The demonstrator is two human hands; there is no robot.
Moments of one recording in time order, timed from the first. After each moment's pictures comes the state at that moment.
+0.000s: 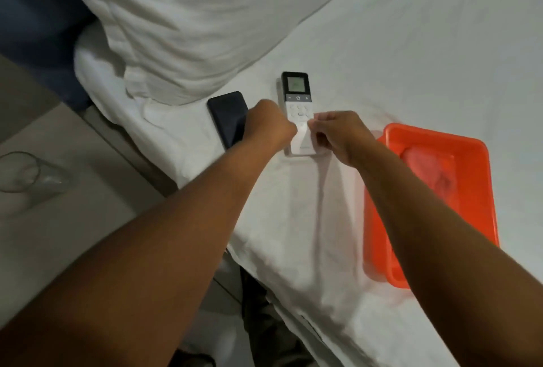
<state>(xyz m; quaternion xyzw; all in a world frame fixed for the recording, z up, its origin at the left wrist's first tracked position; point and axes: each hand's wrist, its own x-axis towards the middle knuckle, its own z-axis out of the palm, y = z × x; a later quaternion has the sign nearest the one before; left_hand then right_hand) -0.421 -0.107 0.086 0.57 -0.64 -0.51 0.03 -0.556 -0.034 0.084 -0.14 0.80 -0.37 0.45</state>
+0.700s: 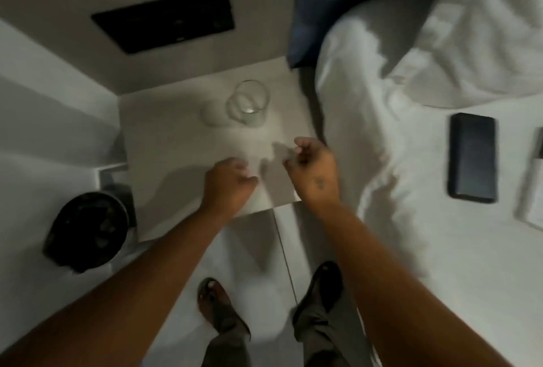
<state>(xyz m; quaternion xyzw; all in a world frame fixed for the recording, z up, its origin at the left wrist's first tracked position) -0.031 -0.045 0.000 0.80 -0.44 -0.38 0.14 -0.189 -0.071 0.004 -0.46 0.70 -0.28 0.47</state>
